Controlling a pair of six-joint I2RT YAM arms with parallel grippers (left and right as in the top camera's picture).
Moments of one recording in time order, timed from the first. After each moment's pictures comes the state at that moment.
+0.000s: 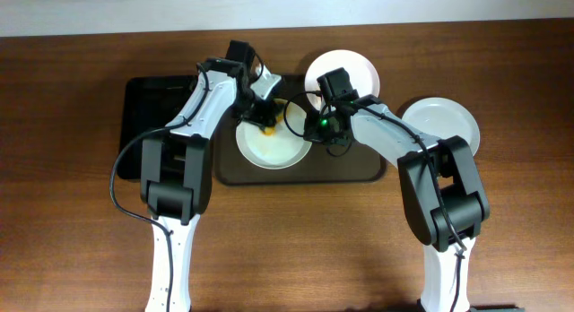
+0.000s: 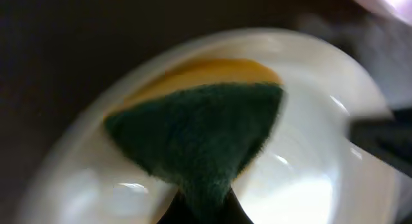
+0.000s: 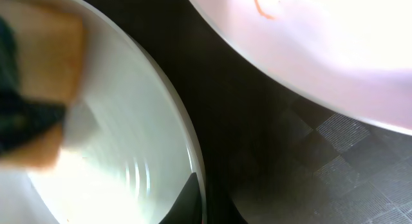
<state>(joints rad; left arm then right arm) -0.26 2.46 2.04 -0.97 0.38 0.19 0.35 2.14 1.47 -0.48 -0.25 0.53</state>
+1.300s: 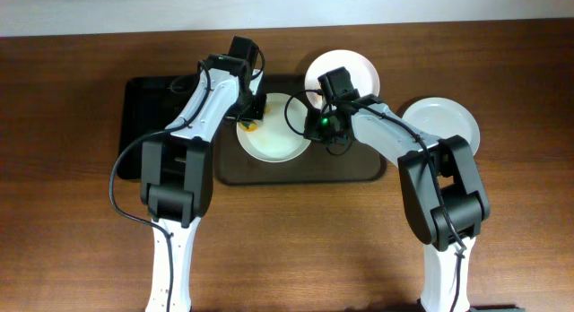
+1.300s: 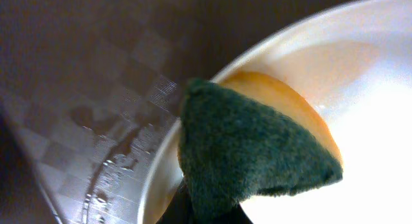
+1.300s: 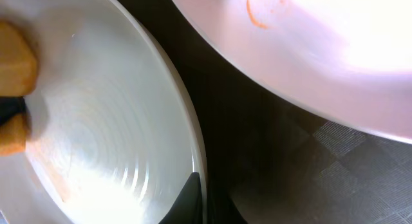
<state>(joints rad) -0.28 2.43 2.05 -1.03 0.05 -0.08 0.35 2.15 1.47 -0.47 -0.26 0.55</state>
